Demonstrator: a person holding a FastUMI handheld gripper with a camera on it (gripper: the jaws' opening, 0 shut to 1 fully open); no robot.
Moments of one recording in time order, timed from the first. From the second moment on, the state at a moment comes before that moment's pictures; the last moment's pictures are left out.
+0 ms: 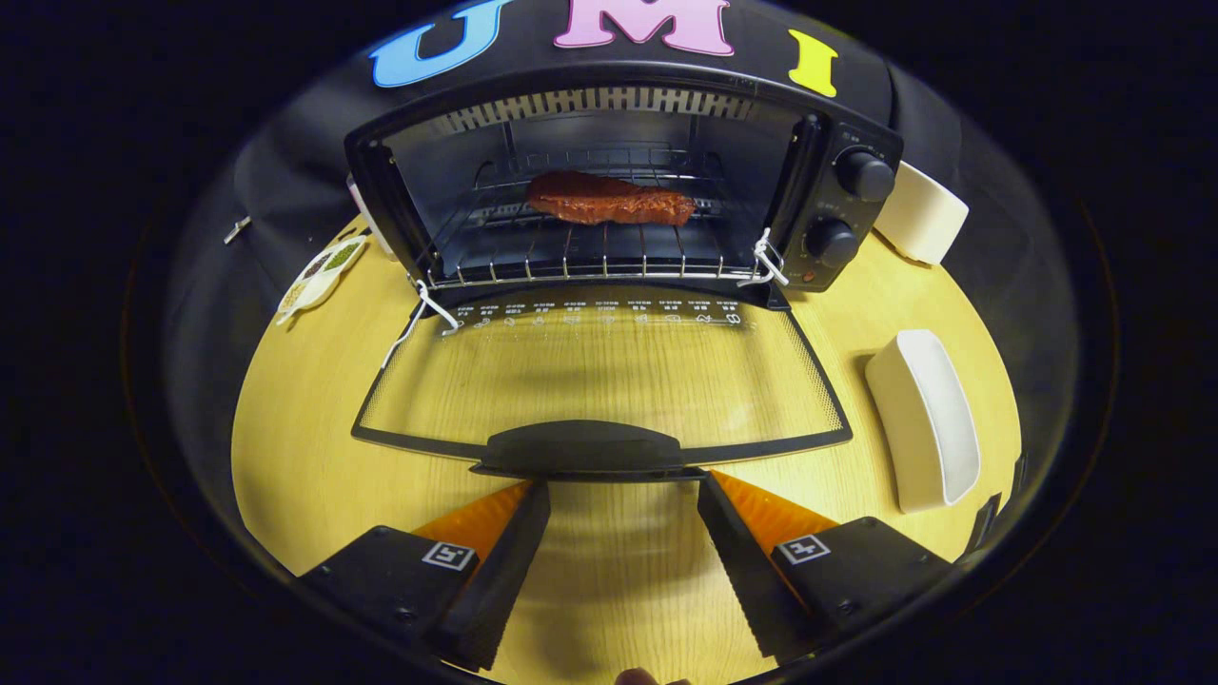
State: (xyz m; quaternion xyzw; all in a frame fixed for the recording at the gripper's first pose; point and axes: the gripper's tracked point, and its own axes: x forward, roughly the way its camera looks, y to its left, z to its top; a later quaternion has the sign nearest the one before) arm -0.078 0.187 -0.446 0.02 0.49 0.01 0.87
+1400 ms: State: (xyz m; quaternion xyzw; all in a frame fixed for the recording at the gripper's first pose) arm 0.016 0.166 -0.298 0.05 0.34 0.03 0.94
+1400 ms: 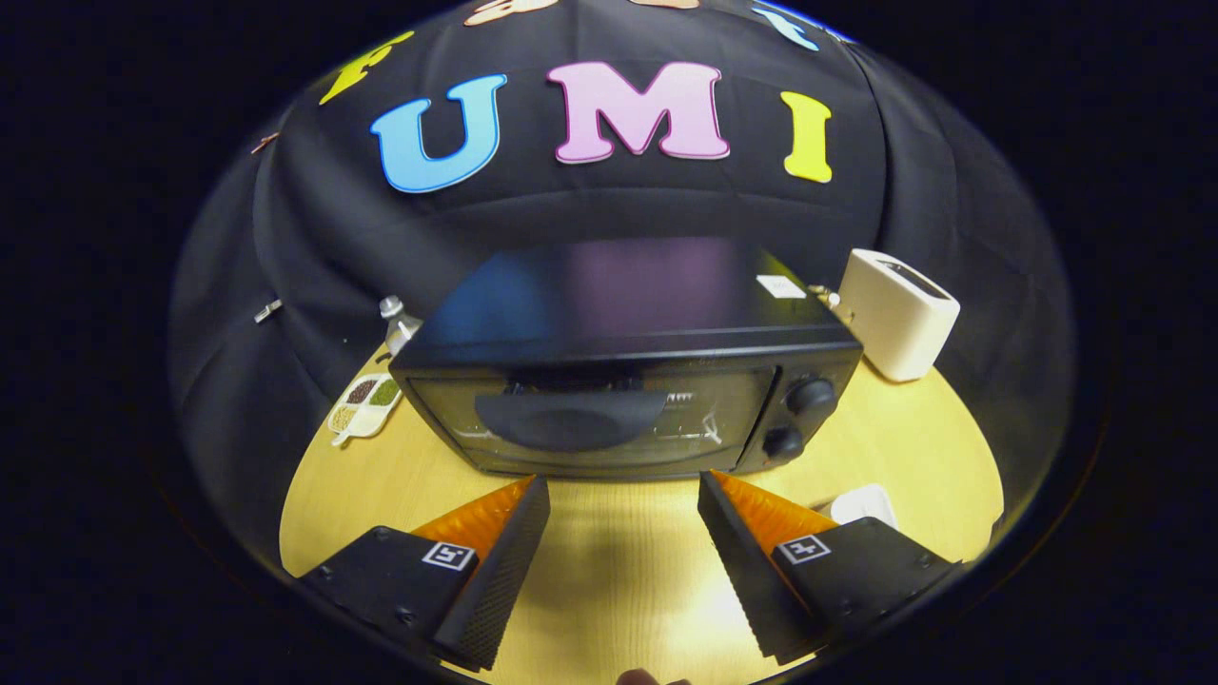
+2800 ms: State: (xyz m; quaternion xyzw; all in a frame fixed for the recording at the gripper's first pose) arm -0.033 -0.078 -0.044 0.09 0.12 0.00 0.99
